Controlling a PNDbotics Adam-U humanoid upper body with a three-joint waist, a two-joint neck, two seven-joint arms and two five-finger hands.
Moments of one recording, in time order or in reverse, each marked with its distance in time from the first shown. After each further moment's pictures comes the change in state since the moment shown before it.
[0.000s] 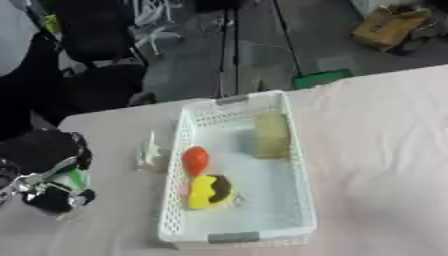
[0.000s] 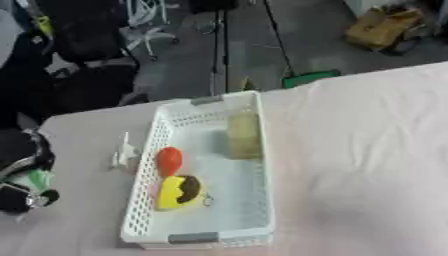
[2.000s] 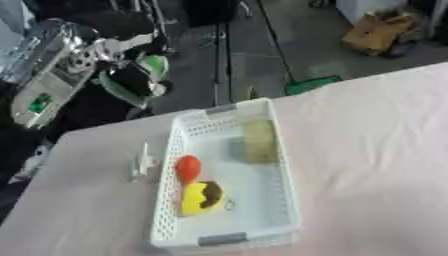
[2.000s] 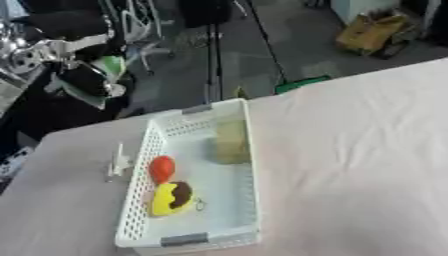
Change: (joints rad) left arm -0.502 -0.308 0.030 0.412 0.043 -0.043 -0.065; right arm -0.060 -0.015 0.071 0.000 -0.035 -0.031 0.031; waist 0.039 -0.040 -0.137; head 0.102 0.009
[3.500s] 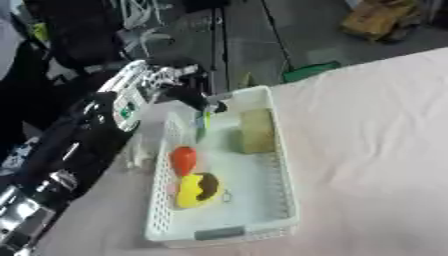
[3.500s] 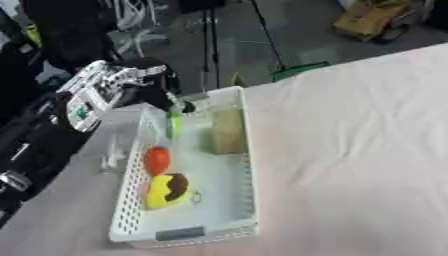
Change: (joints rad) left arm -0.024 -0.169 0.053 0.416 0.195 -0.015 0.020; right arm -0.077 0.009 0.014 0.000 -0.028 -0.018 0.009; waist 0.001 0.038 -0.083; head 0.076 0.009
